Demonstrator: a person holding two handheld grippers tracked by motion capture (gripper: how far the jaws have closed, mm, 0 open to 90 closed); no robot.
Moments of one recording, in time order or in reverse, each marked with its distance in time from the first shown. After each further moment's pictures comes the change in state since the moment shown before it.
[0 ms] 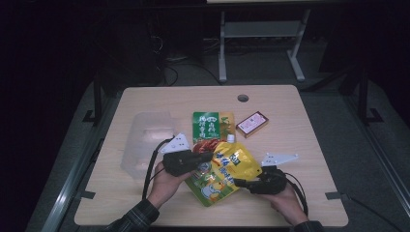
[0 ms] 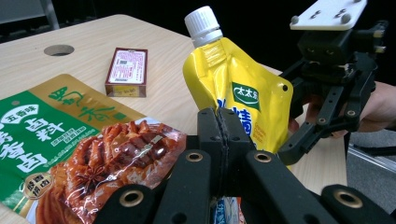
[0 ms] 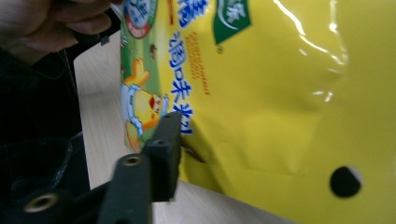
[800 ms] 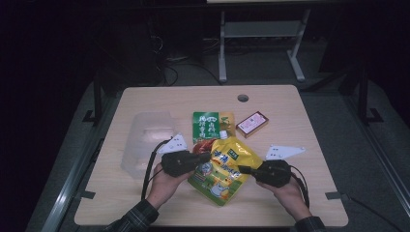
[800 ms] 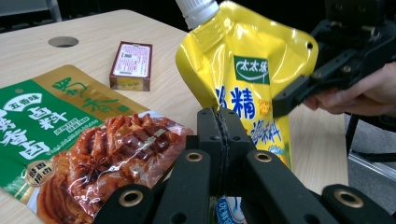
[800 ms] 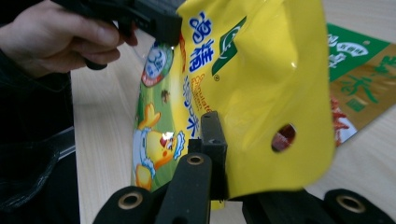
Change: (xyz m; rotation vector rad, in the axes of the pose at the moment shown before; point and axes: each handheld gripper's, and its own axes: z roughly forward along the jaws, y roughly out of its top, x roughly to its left) left arm 0.003 -0.008 -0.001 -0.002 0.000 -0.045; right arm 0.003 0.027 -0.018 -0.055 -0.033 -0.139
